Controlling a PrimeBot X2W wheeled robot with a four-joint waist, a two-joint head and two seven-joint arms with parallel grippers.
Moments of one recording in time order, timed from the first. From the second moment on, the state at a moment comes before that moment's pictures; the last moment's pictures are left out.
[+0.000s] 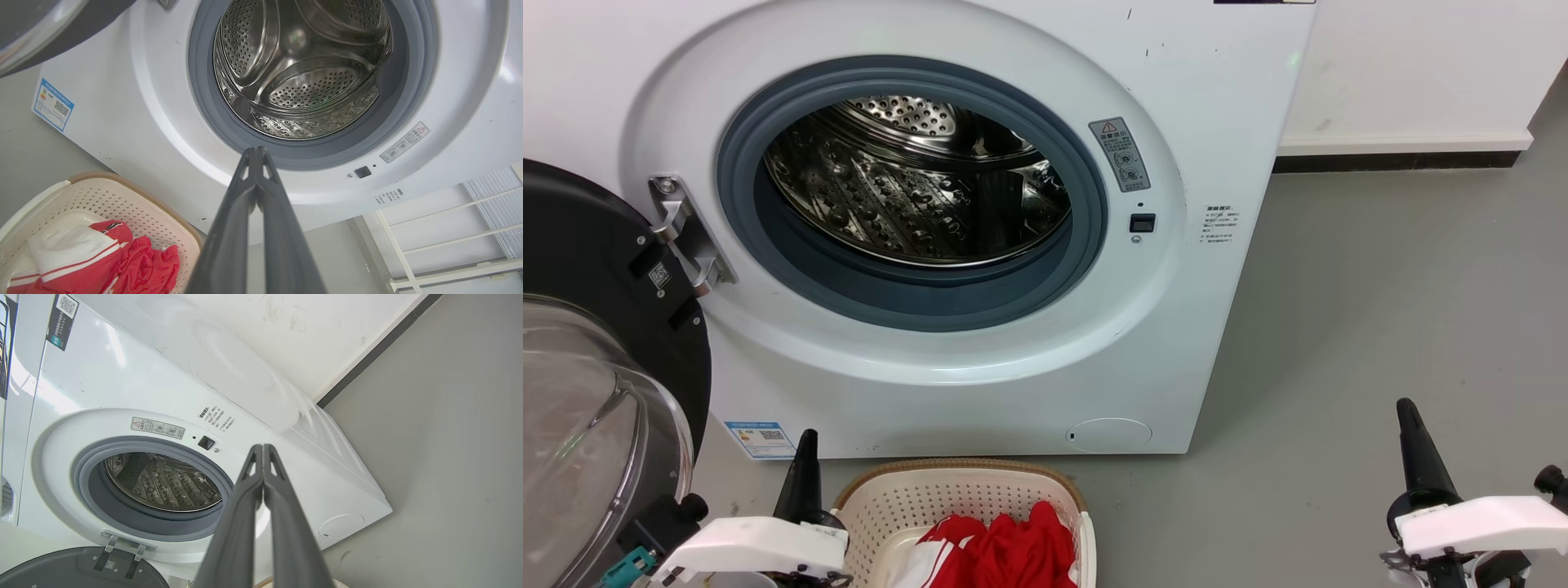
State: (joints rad) left arm -0.01 0.05 0.06 0.19 -0.92 -0.06 -0.05; right arm -0.02 -0.05 -0.10 0.19 0.91 0.13 -0.05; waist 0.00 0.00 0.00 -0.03
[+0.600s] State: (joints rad) left arm -0.04 0.05 0.08 0.21 -1.13 -0.08 0.00; right arm -0.04 -0.05 -0.10 0.21 1.12 0.13 0.00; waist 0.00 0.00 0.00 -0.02
